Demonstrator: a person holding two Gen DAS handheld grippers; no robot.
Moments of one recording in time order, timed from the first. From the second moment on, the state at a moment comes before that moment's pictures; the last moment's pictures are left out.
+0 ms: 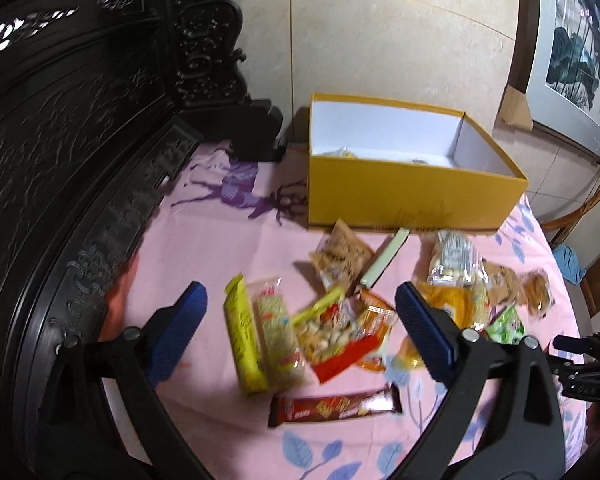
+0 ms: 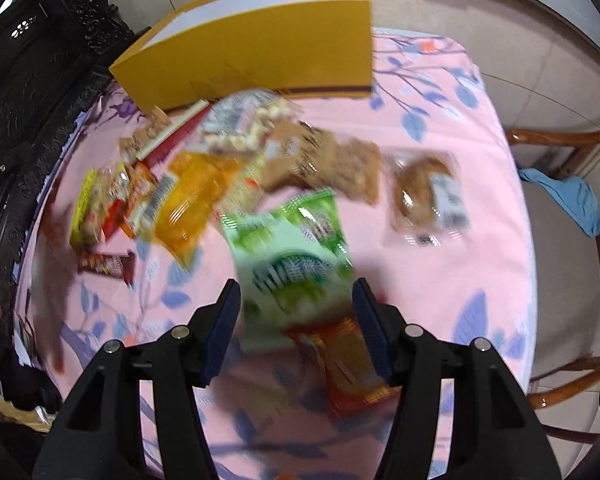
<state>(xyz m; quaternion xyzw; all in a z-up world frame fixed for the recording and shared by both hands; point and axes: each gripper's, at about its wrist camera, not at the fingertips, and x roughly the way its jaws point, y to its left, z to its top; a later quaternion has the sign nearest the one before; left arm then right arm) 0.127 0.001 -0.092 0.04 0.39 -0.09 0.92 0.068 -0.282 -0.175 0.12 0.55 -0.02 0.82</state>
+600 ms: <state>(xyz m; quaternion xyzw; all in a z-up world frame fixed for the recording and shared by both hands) 0.107 0.002 -0.102 0.06 0.40 -0.09 0.91 0.040 -0.290 -0.208 0.07 0.58 -0.02 0.81</state>
